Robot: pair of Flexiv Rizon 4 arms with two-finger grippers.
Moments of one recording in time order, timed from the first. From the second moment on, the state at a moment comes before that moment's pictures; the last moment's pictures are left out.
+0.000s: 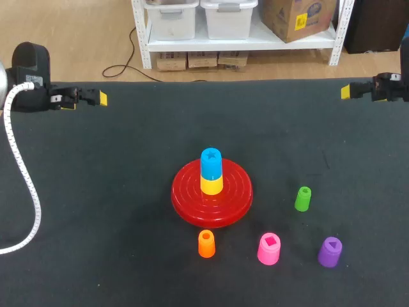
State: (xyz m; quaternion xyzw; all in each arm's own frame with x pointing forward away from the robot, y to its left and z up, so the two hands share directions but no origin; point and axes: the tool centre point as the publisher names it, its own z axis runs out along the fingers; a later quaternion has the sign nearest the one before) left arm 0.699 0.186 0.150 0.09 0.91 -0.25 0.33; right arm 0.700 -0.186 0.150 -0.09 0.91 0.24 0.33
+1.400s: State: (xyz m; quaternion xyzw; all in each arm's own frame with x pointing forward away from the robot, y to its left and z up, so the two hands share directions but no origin) left arm 0.697 0.183 0.150 0.12 0.91 -0.24 0.33; right arm 0.700 -0.186 0.150 -0.09 0.91 0.24 0.33
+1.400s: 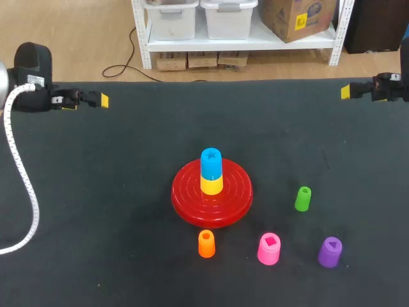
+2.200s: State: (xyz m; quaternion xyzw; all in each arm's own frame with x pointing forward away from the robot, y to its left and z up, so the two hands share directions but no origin) left arm 0.626 0.084 0.183 0.48 0.79 -0.18 0.33; right arm 0.700 -0.186 0.150 -0.09 0.91 0.24 0.33
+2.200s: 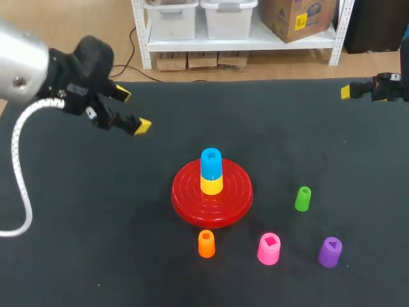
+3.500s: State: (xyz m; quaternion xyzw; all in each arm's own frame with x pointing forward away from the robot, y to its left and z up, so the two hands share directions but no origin) left arm 0.583 0.081 0.155 0.66 0.61 -0.28 0.34; right arm 0.700 -0.185 0.150 -0.09 0.91 0.24 0.33
